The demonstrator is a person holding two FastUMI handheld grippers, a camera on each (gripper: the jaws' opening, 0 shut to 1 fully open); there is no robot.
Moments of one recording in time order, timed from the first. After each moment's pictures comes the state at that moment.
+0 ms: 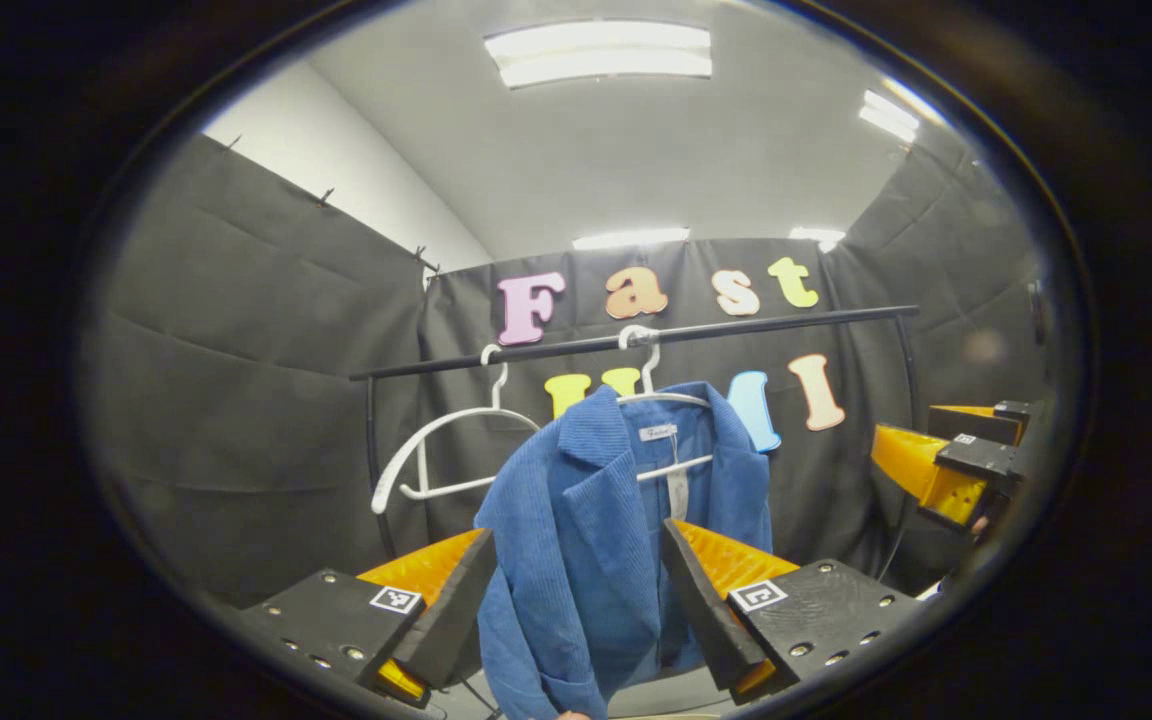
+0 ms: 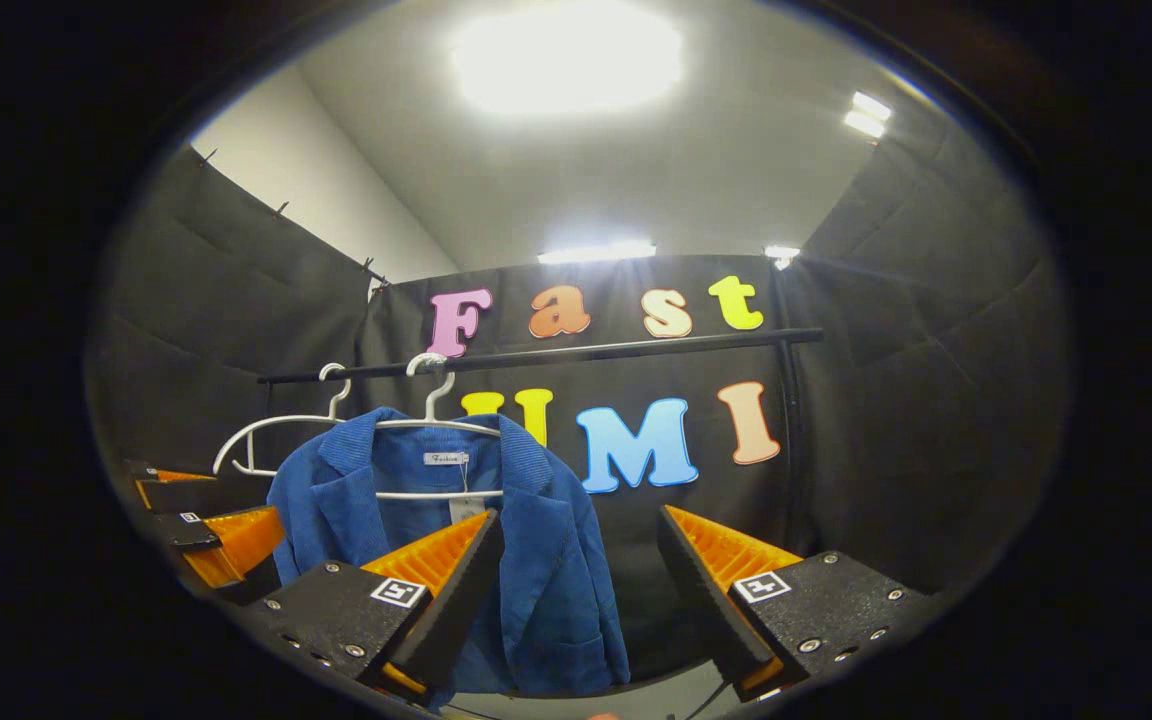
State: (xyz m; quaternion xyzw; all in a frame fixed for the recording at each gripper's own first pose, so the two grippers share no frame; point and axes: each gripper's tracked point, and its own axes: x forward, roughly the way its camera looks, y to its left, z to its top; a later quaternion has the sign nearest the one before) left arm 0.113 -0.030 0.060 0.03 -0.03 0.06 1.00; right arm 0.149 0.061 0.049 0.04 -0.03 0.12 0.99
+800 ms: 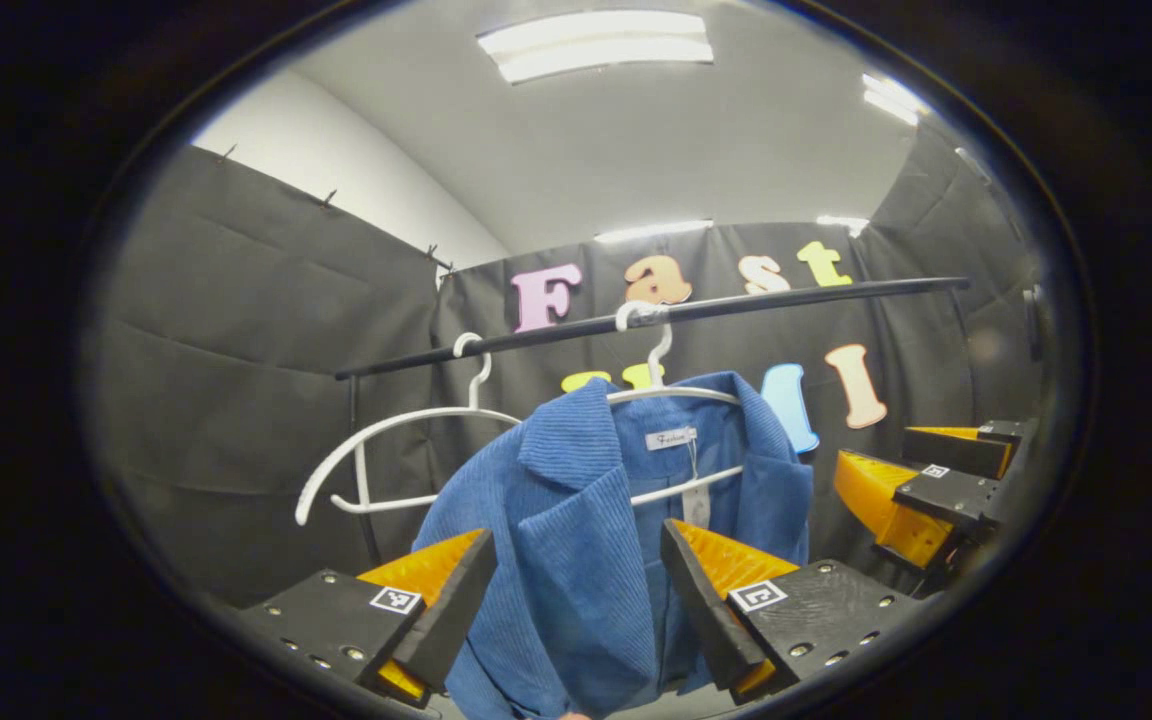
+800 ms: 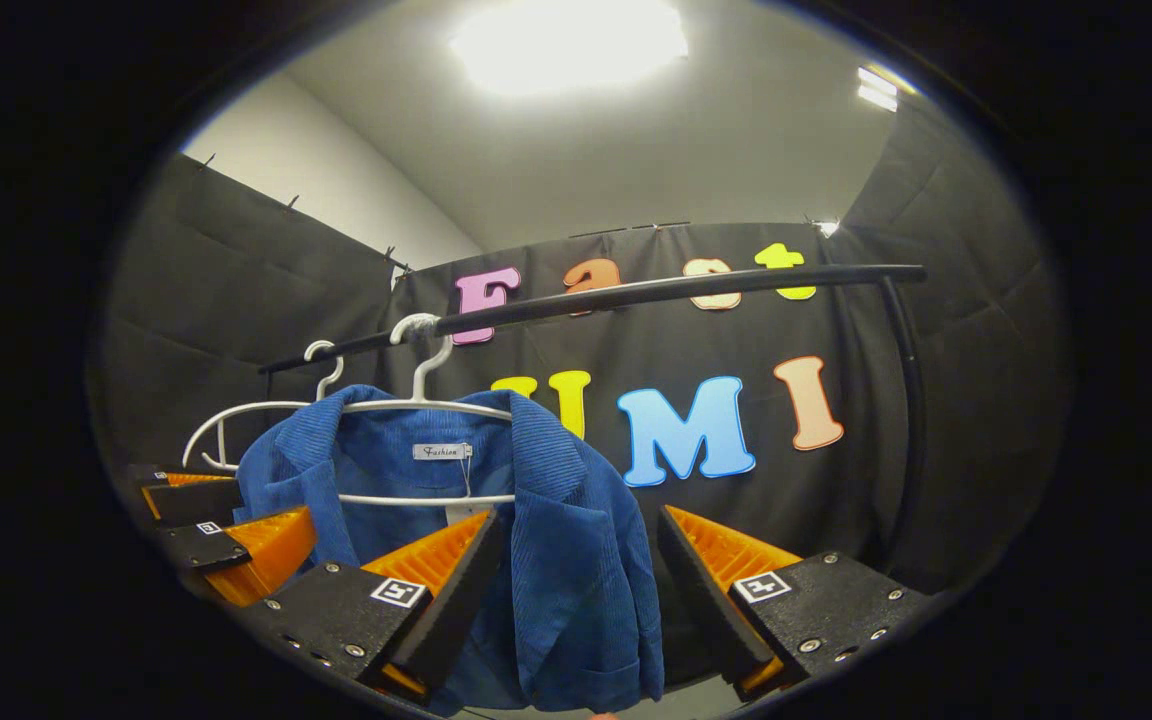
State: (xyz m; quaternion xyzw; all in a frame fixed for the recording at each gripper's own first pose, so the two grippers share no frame) left arm 0.205 -0.042 0.041 0.04 -0.02 0.11 0.99; right arm 0.243 0.106 0.019 0.05 -0.01 0.19 0.98
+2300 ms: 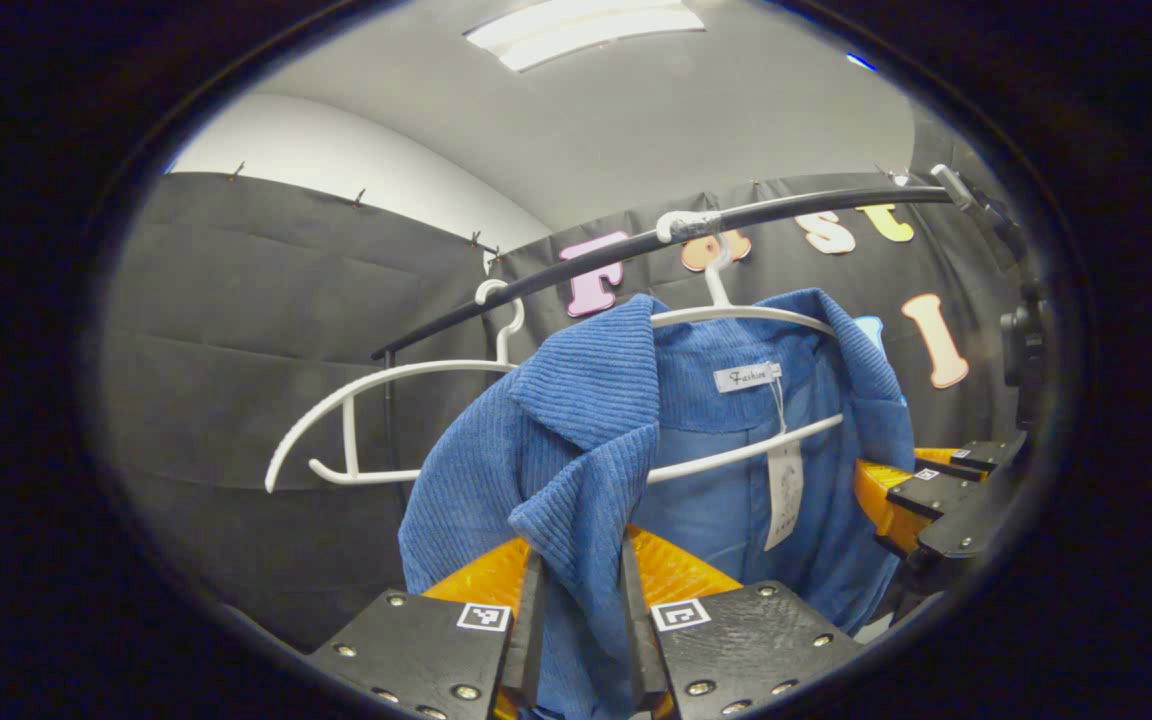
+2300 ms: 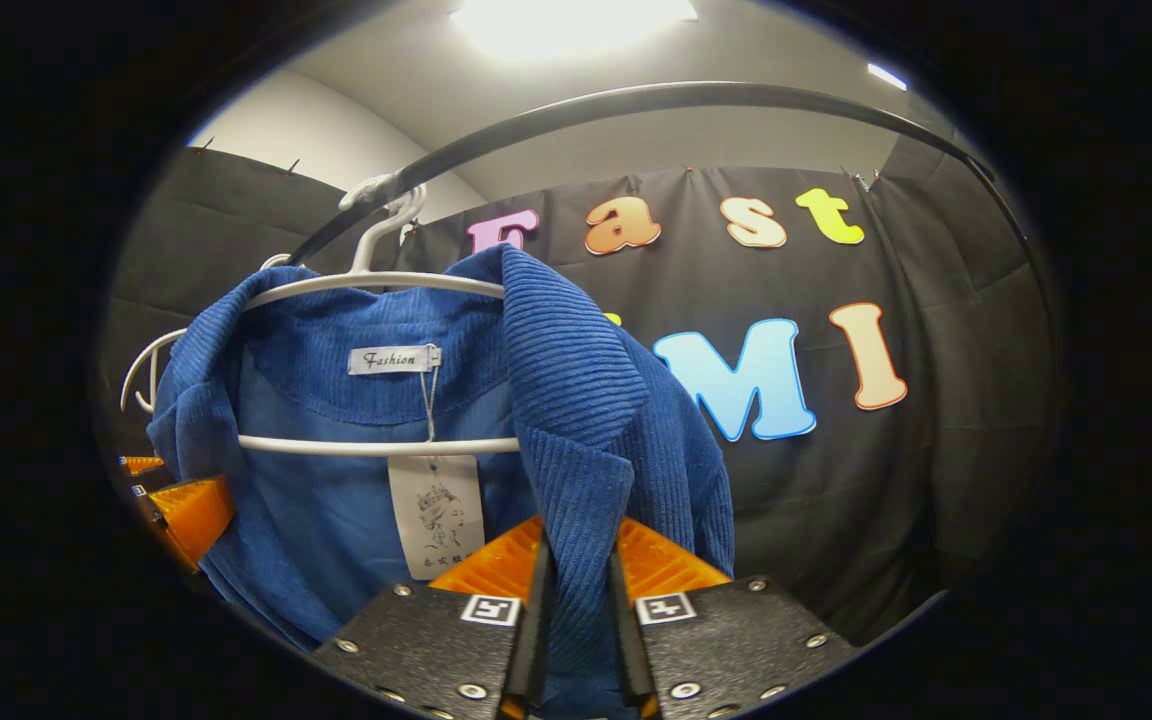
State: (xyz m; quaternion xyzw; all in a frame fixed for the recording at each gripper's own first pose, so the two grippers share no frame) left arm 0.250 -0.014 -0.001 0.07 0.01 0.20 0.98; right arm 0.332 0.178 -0.050 0.04 0.03 0.23 0.97
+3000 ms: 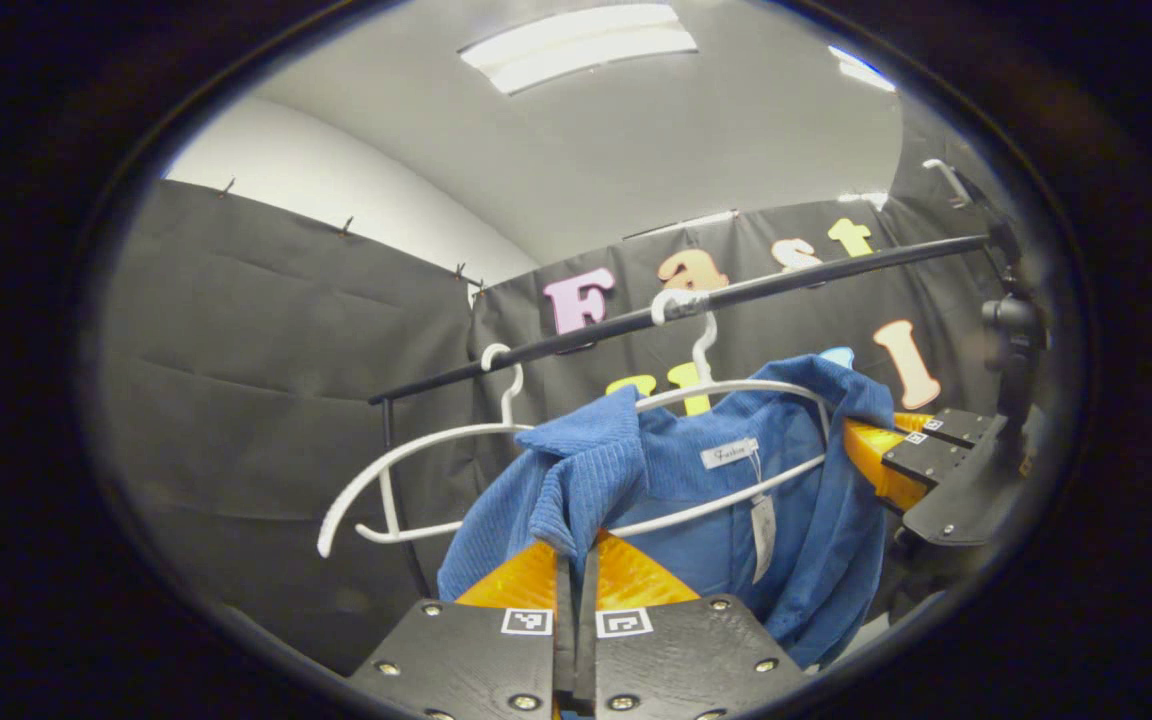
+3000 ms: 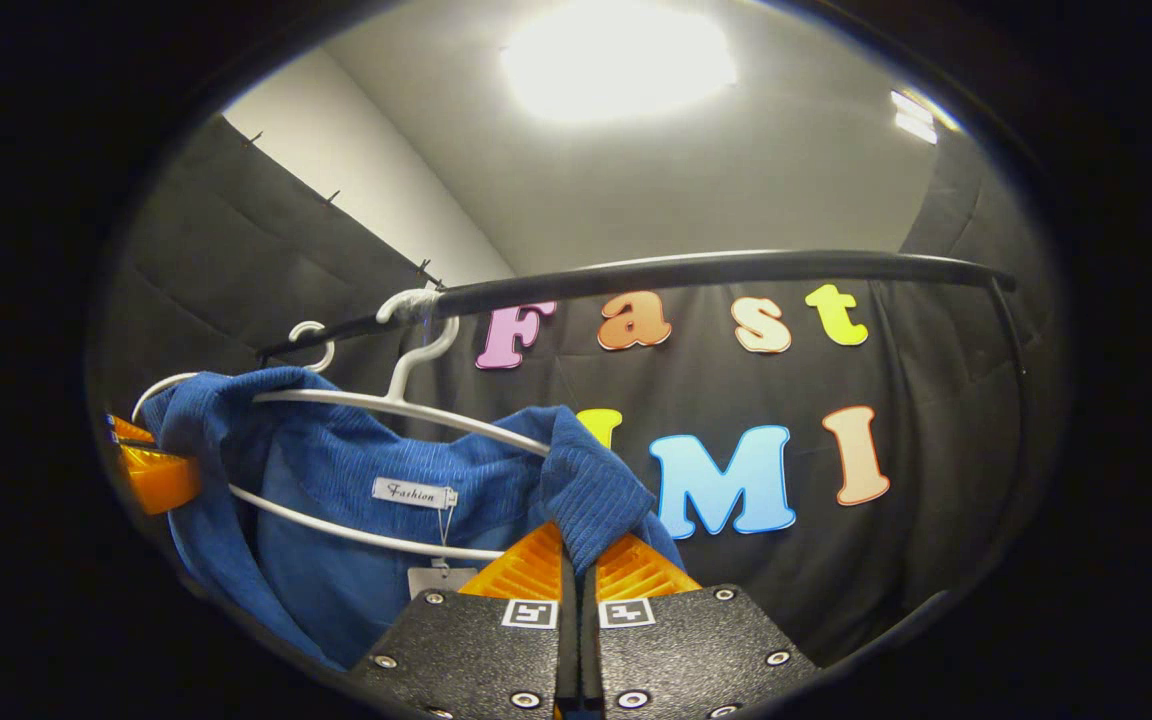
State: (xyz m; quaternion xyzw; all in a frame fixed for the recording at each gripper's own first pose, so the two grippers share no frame) left arm 0.220 -0.013 0.067 0.09 -0.05 0.17 0.98; right arm 0.321 0.150 0.043 0.02 -0.11 0.21 0.97
